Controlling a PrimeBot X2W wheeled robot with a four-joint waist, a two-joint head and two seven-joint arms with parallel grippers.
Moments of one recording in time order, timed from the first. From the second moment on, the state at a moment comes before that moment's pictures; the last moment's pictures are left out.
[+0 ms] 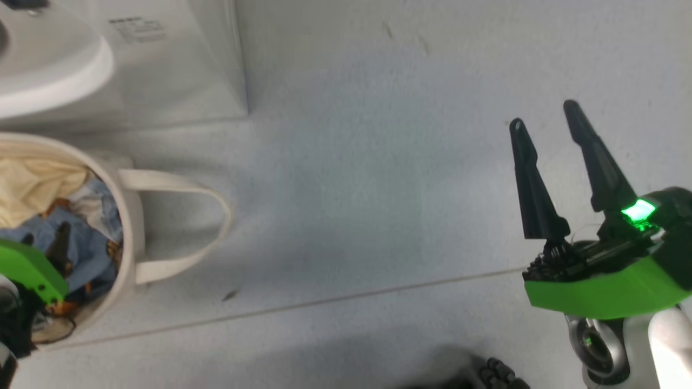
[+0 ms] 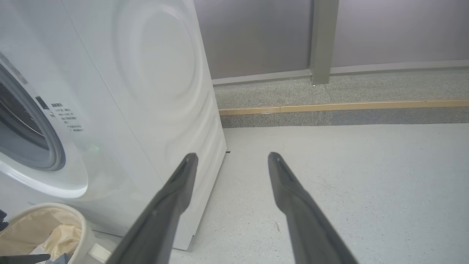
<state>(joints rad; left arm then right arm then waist) -0.73 0.58 -0.66 0.90 -1.23 -0.13 0.10 -0.23 -0.10 0.14 -0.35 0.25 0.13 -0.06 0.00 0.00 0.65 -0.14</state>
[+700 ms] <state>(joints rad) -0.98 0.61 -0.82 0.98 -1.29 -0.13 0.05 -0.27 -0.09 0.13 -0.46 0.19 0.13 -0.05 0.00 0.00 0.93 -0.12</state>
